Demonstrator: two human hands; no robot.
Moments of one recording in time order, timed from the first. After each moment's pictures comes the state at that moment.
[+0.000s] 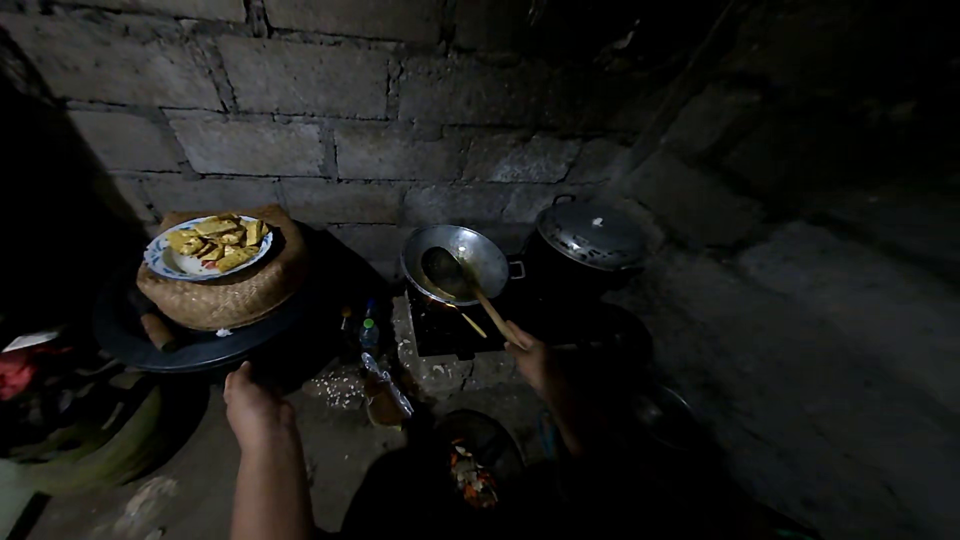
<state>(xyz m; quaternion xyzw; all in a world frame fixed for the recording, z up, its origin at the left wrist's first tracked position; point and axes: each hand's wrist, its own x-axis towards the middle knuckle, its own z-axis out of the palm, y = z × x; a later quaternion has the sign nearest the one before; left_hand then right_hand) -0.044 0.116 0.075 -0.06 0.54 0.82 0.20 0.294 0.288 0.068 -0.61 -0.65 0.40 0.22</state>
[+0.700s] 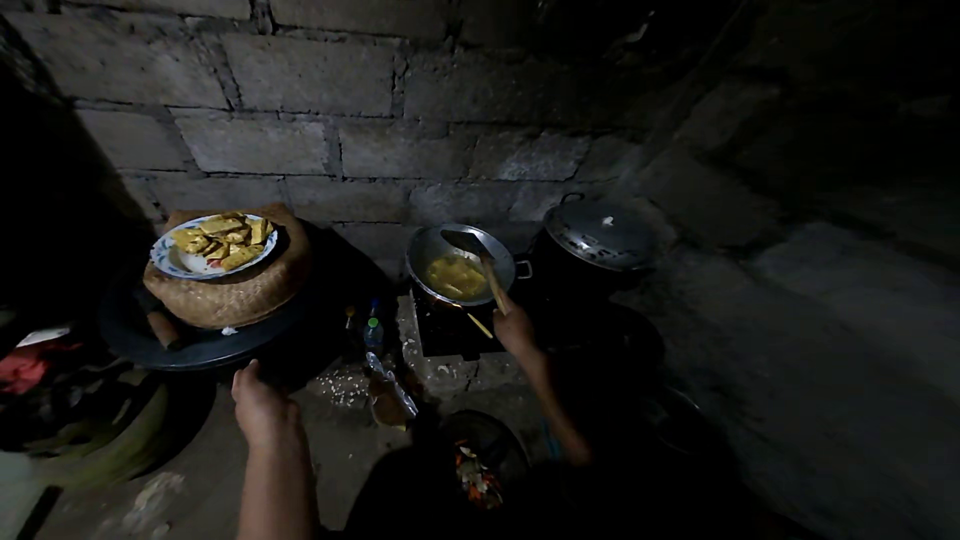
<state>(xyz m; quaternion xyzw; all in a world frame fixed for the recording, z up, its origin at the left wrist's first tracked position) -0.045 0.120 0.070 -0.04 0.55 0.81 0.20 0.245 0.354 0.054 -0.65 -0.71 0.24 0.15</state>
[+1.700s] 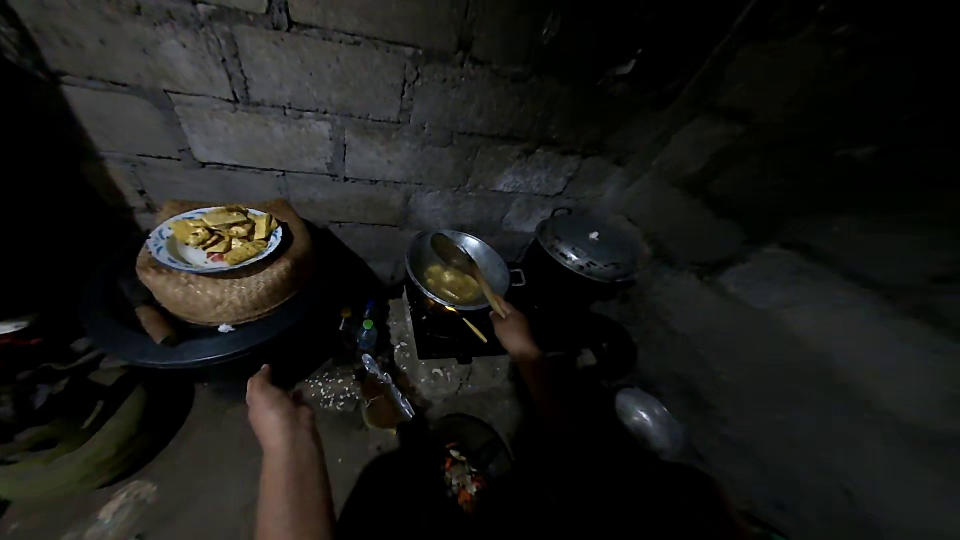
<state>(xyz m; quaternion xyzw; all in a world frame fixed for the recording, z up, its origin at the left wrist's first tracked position) -0.046 0.114 0.067 -0.11 0.52 0.81 0.25 0.233 0.340 0.069 -0.63 -0.67 0.31 0.22</state>
